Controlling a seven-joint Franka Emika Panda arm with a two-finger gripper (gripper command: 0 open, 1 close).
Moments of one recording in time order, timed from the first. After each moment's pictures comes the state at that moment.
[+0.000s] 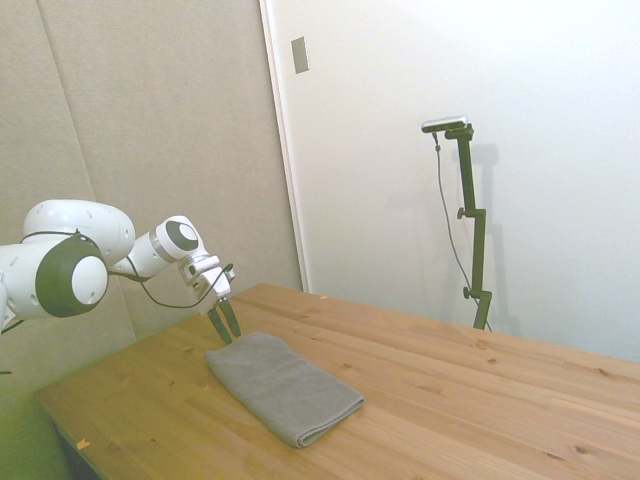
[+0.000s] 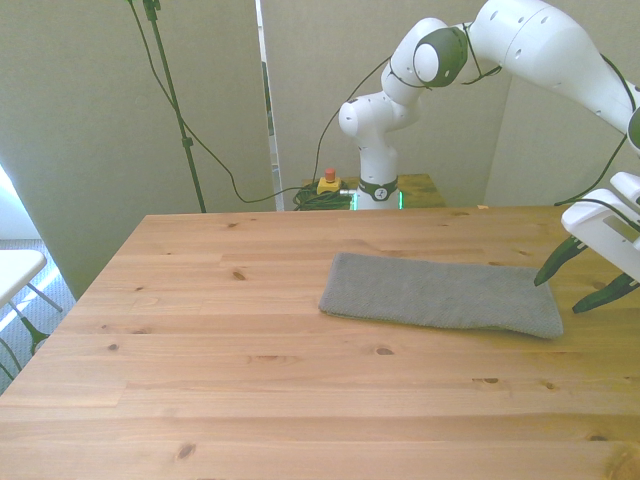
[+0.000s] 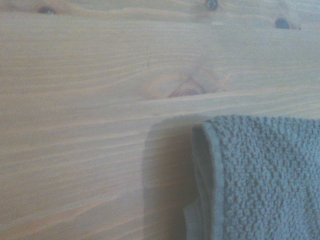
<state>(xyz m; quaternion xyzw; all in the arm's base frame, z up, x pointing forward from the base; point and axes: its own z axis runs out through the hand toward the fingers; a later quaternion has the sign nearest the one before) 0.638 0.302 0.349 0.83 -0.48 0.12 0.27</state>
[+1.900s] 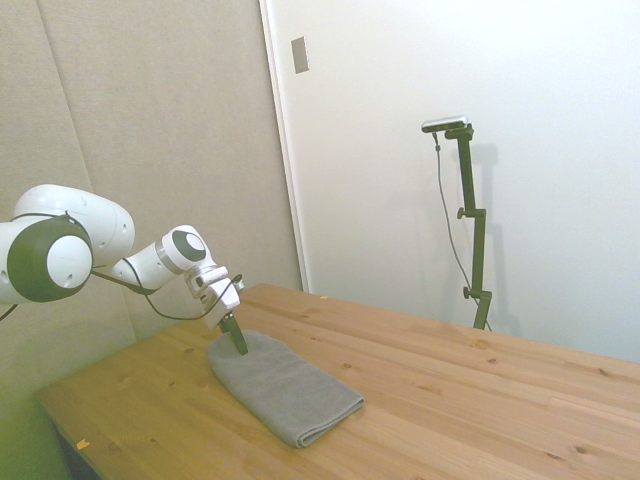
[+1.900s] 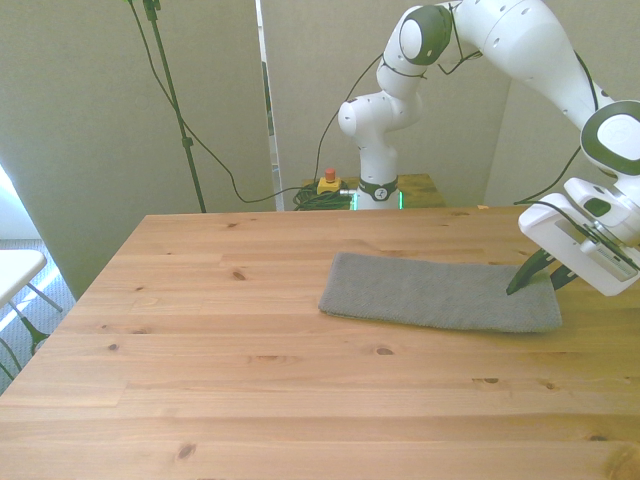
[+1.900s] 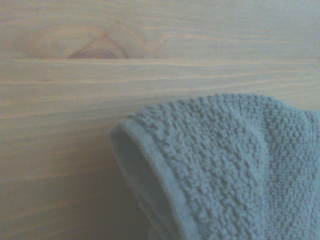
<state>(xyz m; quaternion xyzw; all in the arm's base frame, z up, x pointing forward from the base) 0.616 0.242 0.346 0.83 -0.48 0.12 0.26</state>
